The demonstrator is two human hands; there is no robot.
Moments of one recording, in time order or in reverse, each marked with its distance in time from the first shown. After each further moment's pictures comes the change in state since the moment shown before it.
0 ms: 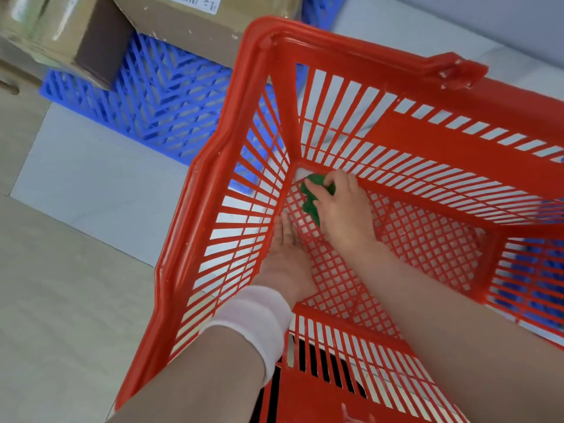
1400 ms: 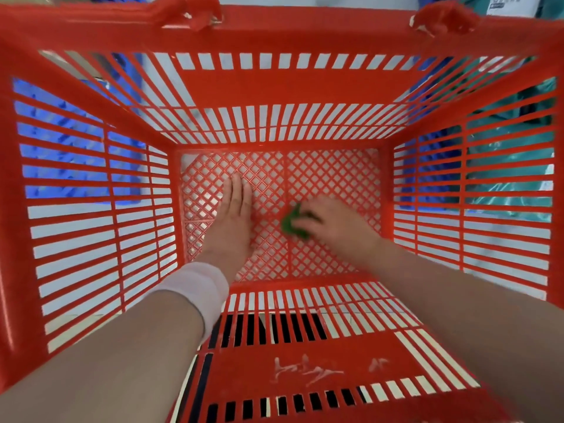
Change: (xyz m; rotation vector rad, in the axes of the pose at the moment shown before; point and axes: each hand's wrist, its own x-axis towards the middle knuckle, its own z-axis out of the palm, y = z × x) left_hand 0.041 0.034 0.017 0.255 0.276 0.278; right_hand -0.134 0.108 -0.023 0.011 -0.089 -0.150
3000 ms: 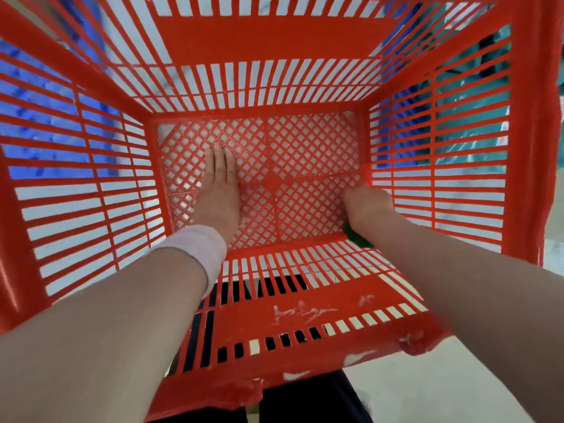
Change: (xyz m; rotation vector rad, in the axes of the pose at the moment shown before) left_hand -0.002 0.010 -0.001 0.059 0.032 -0.022; right_hand -0.035 -0.013 -0.022 -0.266 -0.635 0.886
